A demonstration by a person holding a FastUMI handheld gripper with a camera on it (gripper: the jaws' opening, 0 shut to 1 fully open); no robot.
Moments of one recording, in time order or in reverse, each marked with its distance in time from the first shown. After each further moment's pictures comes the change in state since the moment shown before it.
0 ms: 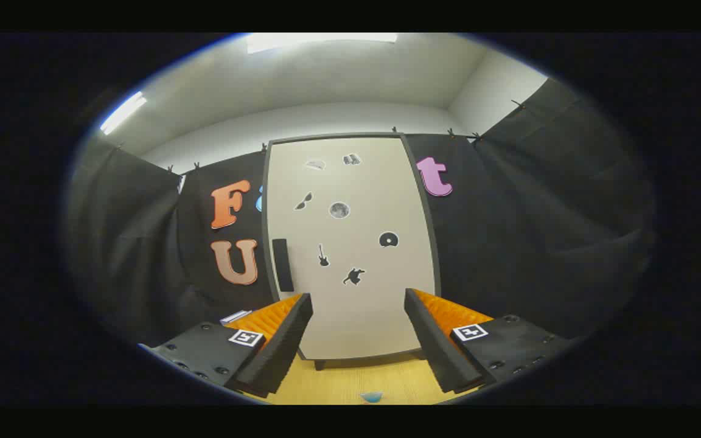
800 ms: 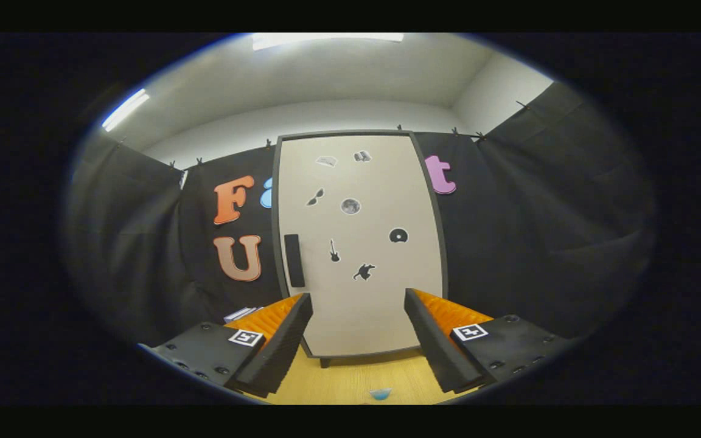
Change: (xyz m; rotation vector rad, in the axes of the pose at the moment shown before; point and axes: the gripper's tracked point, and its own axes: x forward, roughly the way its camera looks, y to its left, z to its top) arm -0.005 0.026 -0.001 -0.008 0.008 0.000
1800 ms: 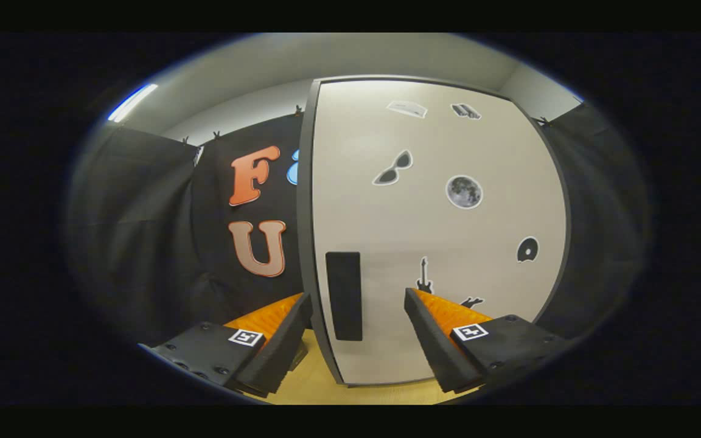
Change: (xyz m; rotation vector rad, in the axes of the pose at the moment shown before) arm 0.231 0.112 -0.008 -0.067 0.174 0.135
